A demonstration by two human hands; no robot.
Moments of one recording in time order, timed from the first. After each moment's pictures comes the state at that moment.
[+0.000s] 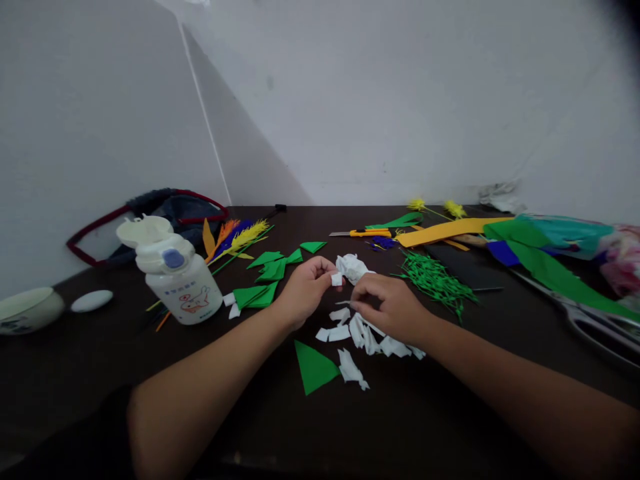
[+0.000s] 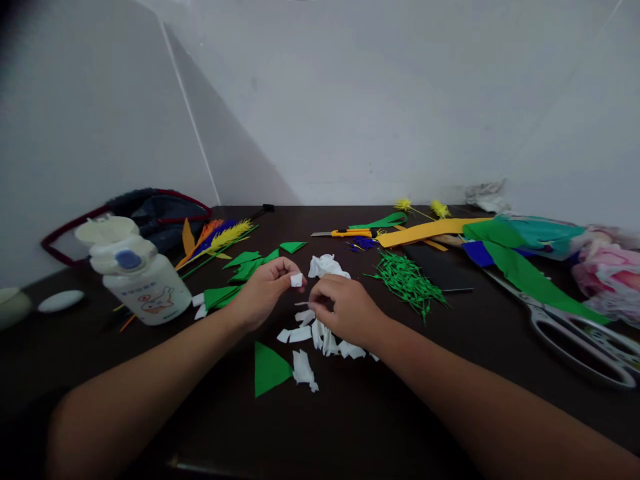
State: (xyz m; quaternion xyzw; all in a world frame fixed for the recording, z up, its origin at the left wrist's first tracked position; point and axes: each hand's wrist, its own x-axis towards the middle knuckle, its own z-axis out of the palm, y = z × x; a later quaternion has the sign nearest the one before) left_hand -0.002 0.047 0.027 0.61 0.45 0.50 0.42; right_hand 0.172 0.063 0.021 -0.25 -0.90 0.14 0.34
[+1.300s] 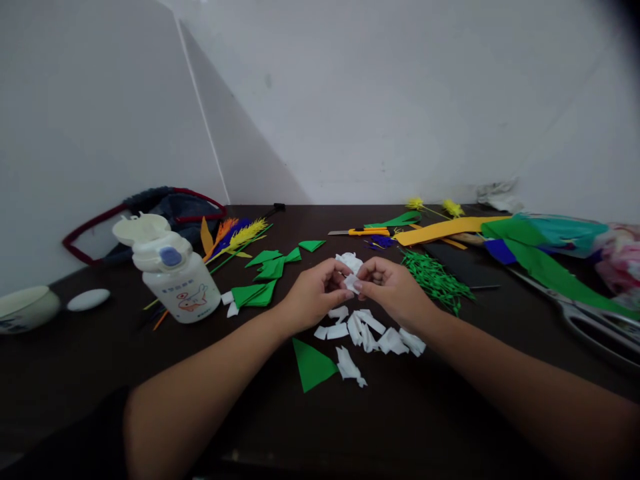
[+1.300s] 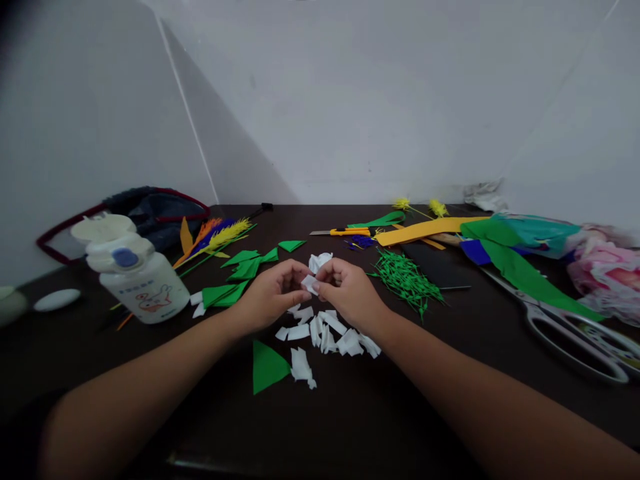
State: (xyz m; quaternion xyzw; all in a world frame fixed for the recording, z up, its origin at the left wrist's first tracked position) left_hand 0.000 0.040 0.025 0.73 0.42 0.41 0.35; right_hand 0.166 0.067 0.025 -0.34 -0.71 0.45 0.42
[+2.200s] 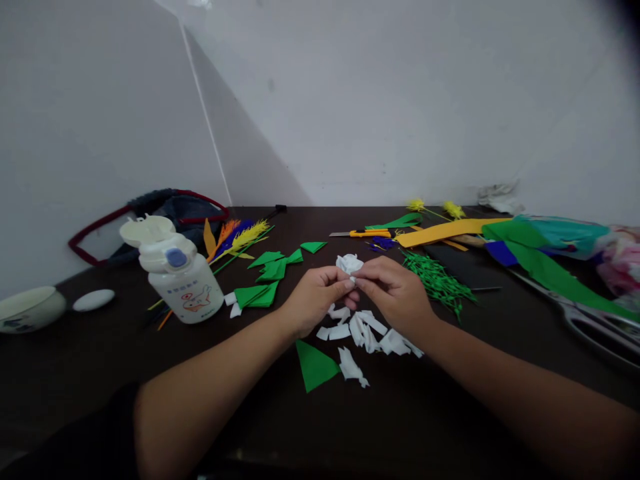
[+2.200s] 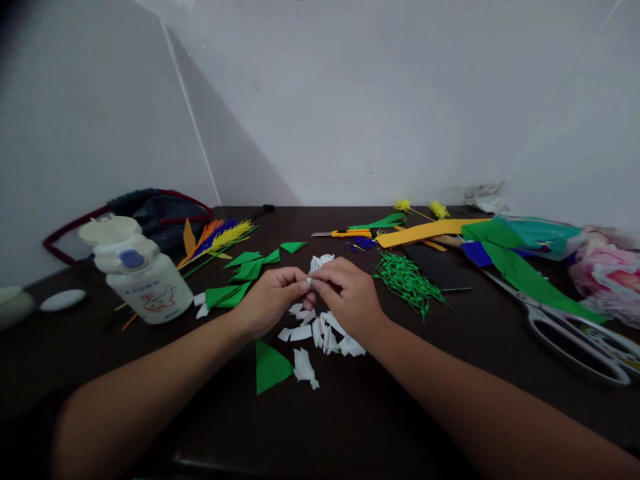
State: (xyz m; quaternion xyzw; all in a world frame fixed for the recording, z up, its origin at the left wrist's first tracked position) left_hand 0.010 0.033 0.030 0.58 0.37 0.48 0.55; right_hand 0.166 0.057 0.027 -0.26 -0.80 0.17 0.52
